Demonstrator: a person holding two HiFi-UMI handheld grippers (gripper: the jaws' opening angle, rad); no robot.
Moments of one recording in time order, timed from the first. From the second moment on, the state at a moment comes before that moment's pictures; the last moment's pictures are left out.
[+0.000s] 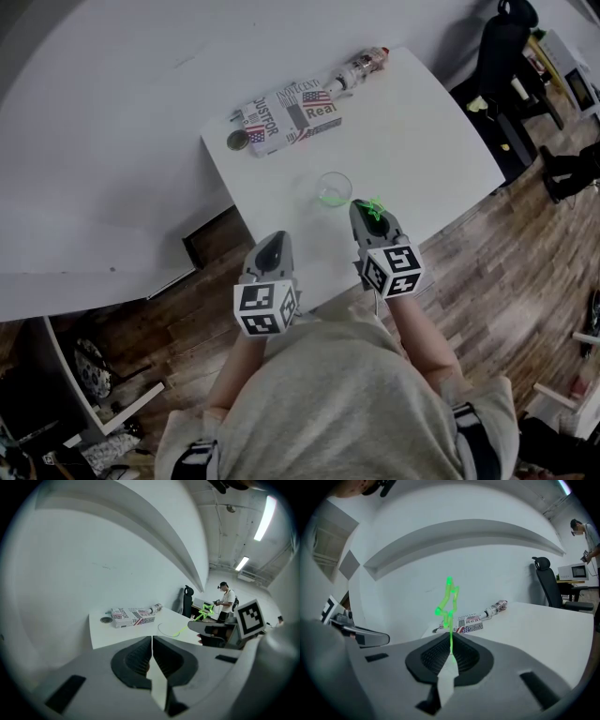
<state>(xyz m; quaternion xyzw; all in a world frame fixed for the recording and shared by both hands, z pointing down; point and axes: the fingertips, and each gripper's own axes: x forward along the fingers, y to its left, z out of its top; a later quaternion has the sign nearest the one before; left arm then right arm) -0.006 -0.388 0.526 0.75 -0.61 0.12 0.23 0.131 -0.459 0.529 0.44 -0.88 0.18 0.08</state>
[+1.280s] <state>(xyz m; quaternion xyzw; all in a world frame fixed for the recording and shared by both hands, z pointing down) -0.015 -0.334 0.514 0.78 -0.58 0.10 0.22 0.146 -0.382 0.521 0.50 -0.85 0.18 0.09</state>
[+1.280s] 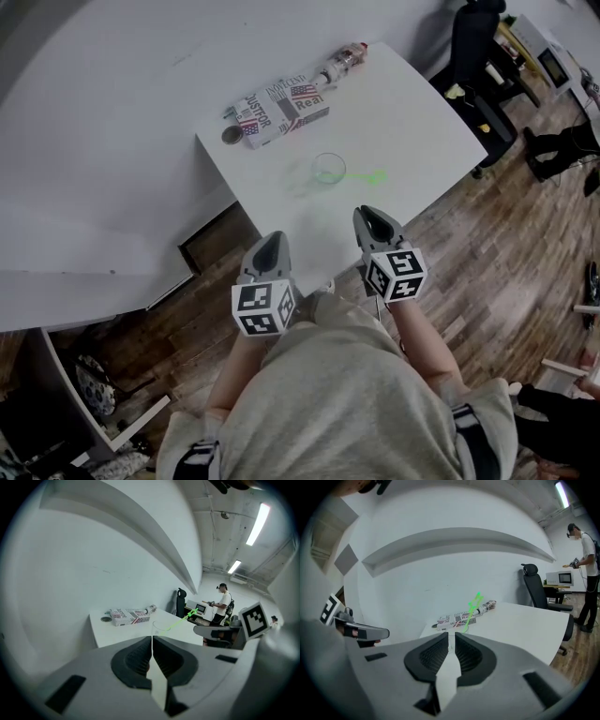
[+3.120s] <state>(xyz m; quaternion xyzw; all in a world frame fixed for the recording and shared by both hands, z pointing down) -0.040 -0.070 0.490 0.80 -0.57 0.07 0.19 0.107 -0.085 0.453 0.50 -0.86 0.11 0.02</state>
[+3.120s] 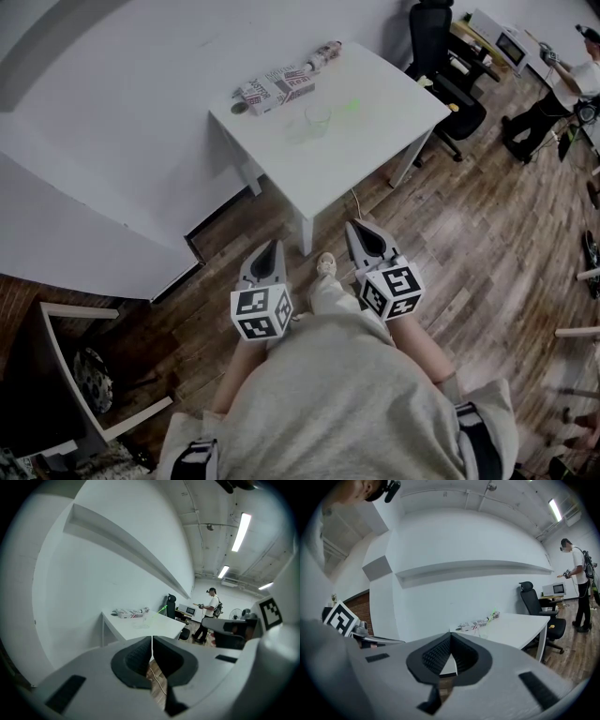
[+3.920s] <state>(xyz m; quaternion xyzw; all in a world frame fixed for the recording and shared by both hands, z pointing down) -0.035 -0.078 0.493 0.79 -0.57 0.08 0.19 0.109 -0.097 0.454 0.50 -0.86 0.12 0.03</state>
